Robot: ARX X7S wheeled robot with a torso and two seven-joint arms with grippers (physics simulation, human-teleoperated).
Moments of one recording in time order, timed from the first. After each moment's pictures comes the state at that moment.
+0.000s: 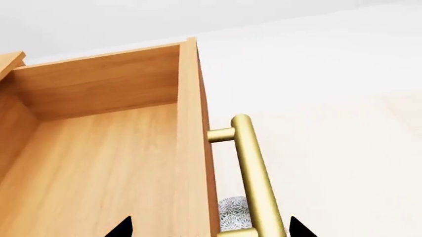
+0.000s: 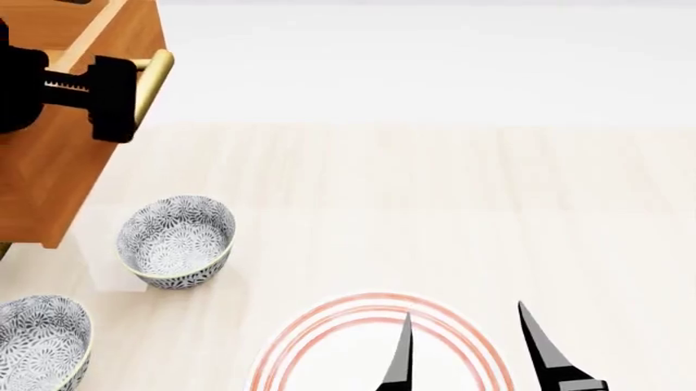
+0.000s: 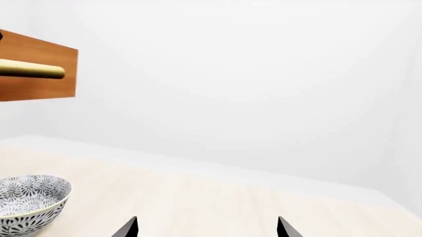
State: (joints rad) left arm -1.39 -0.03 0.08 -0.36 0.52 -1.43 0.60; right arm 0.03 0.39 -0.29 -0.51 0.19 0.25 0.34
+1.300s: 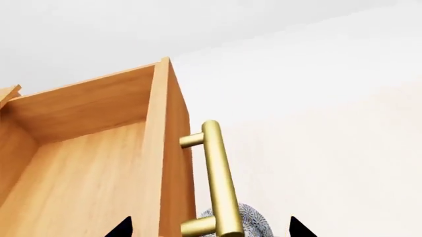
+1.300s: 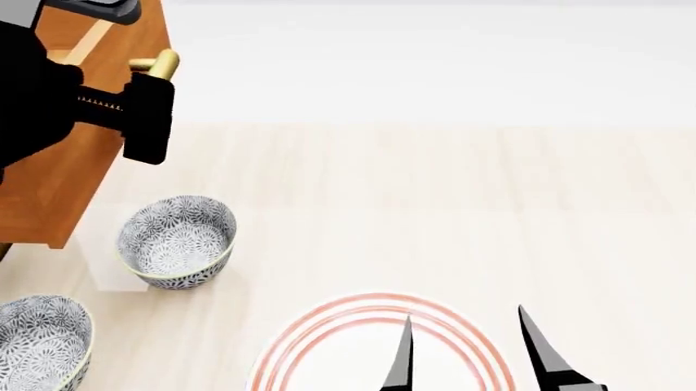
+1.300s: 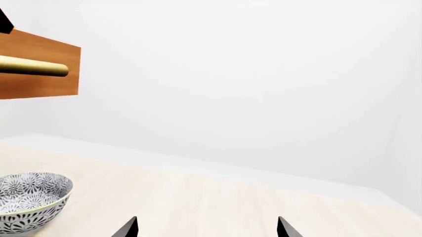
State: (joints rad) left arm -1.38 -0.27 0.30 -0.12 -0.75 -1.52 -0.40; right arm 0.02 0.41 -0.30 -0.51 0.19 0.24 0.35
